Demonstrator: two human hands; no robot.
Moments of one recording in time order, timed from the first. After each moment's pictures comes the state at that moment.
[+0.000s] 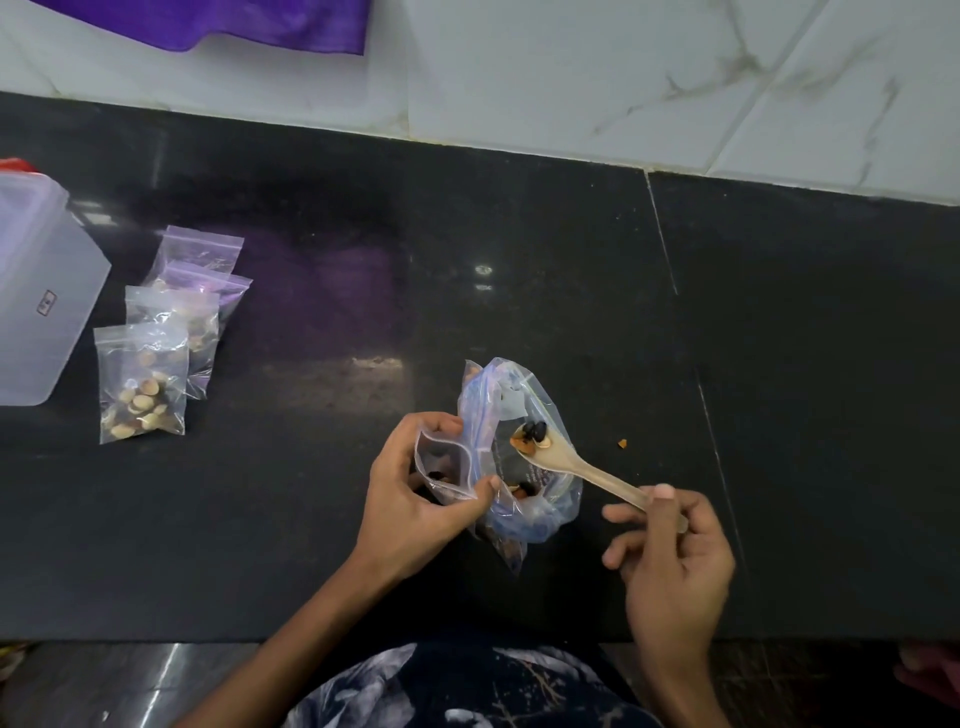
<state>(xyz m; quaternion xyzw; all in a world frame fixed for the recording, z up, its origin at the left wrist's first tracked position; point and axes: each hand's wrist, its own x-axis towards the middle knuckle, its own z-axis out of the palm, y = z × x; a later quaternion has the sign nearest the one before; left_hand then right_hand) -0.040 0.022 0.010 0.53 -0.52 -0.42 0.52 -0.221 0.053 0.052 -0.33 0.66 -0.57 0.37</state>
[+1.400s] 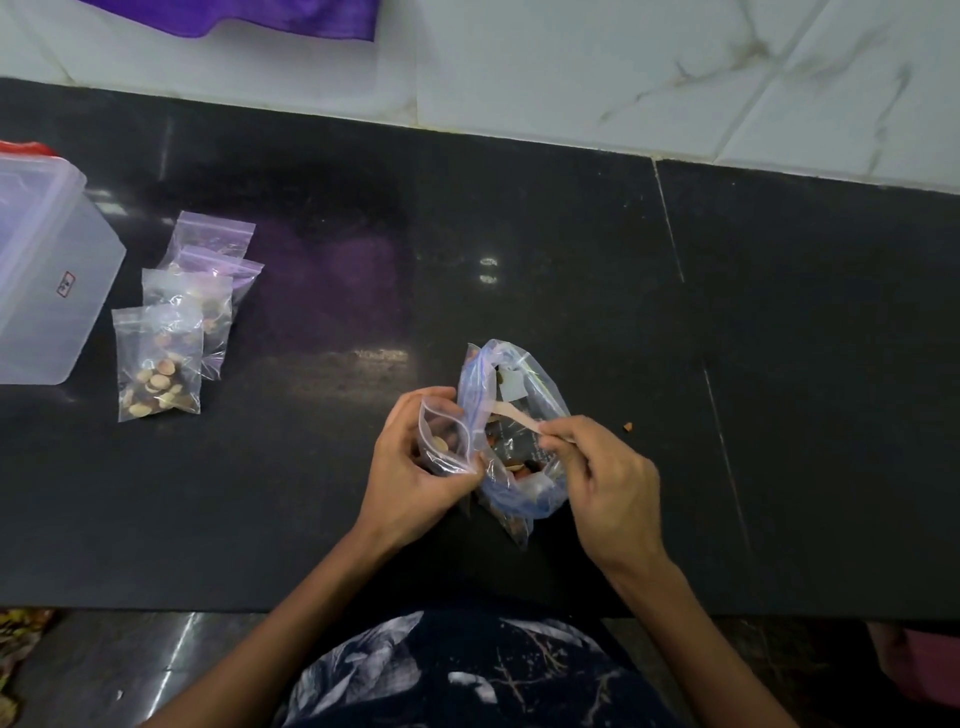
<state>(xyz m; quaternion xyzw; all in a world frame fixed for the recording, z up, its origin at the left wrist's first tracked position) -0.032 0.019 0.004 0.53 -0.52 -0.43 0.52 -0.215 0.013 0.026 -0.74 0.54 -0.37 0.15</state>
